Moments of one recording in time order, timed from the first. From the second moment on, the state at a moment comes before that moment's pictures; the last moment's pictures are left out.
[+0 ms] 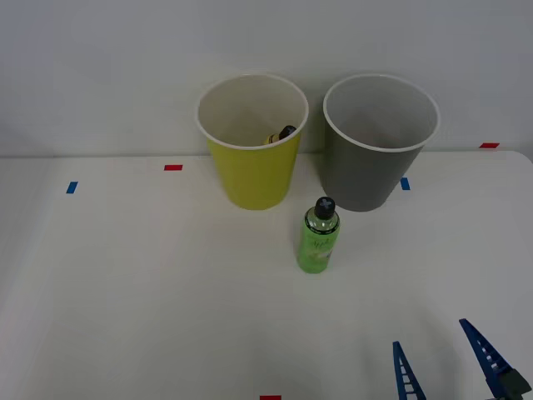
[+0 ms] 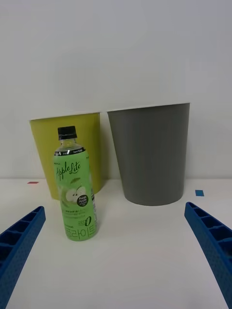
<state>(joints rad) 0.76 -0.03 -0.08 -1.65 0.53 -1.14 0.94</state>
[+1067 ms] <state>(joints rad) 0.83 0.02 -0.20 -1.66 0.50 -1.15 0.99</state>
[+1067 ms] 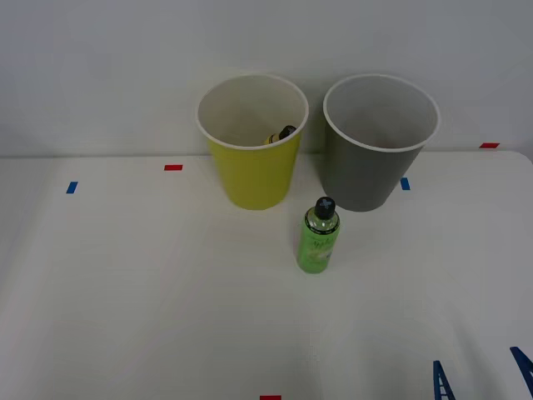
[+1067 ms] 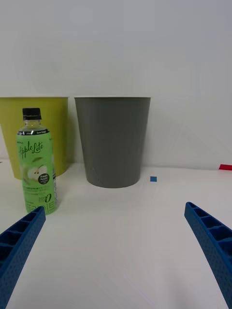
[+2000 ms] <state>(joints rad) 0.85 0.02 0.05 -1.57 0.17 -1.13 1.20</state>
